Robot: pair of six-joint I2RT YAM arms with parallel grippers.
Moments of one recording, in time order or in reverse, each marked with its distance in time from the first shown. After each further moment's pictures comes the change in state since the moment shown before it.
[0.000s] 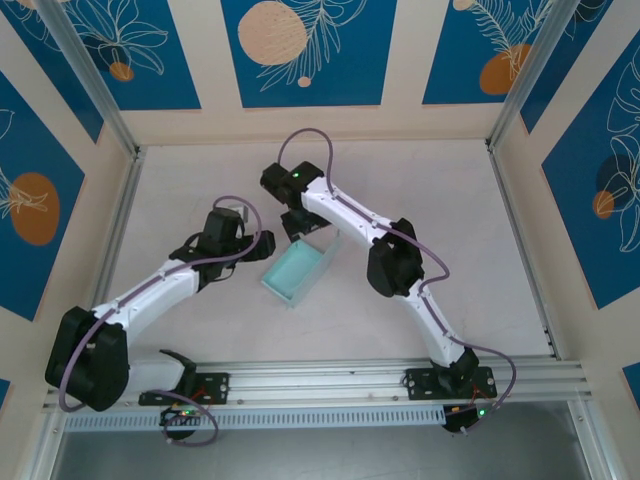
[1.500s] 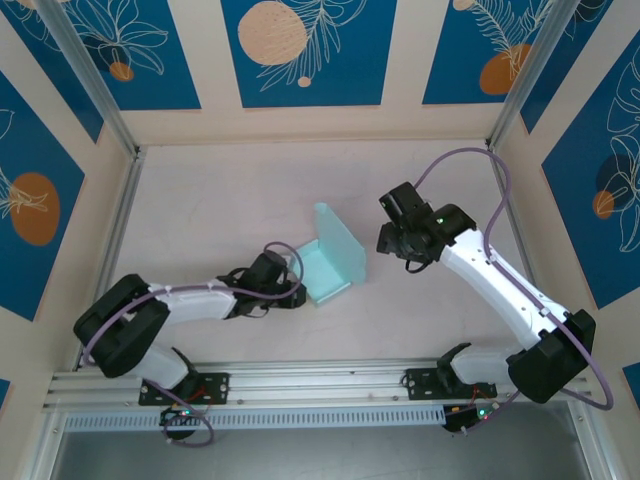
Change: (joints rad) left arm -0.389 0.244 -0.163 0.277 0.121 -0.185; right arm -0.245 -1.142 -1.177 0.298 0.042 0.396
